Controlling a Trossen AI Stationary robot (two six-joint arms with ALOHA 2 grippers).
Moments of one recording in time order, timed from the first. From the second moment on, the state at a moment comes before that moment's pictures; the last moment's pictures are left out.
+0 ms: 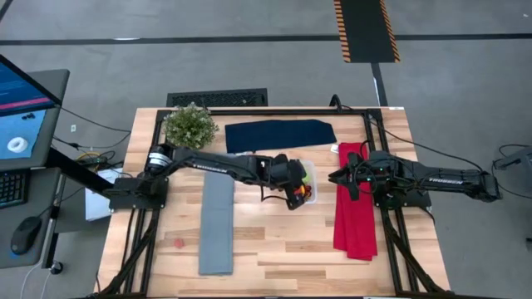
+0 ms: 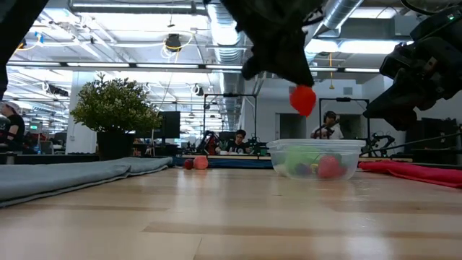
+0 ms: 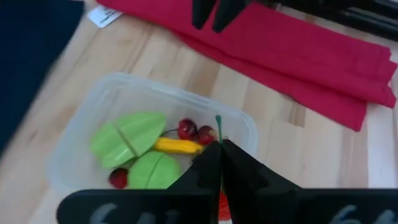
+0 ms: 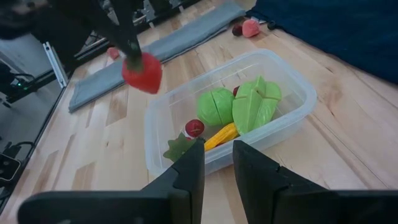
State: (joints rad) left arm -0.06 2.06 1.74 -0.47 -0.16 -0.35; right arm -0.20 0.31 0.09 -0.21 -0.18 0.32
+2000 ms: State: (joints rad) left arm -0.08 2.03 1.58 -0.35 -0.10 -0.38; right arm -0.20 0.31 0.09 -0.21 -0.18 0.32
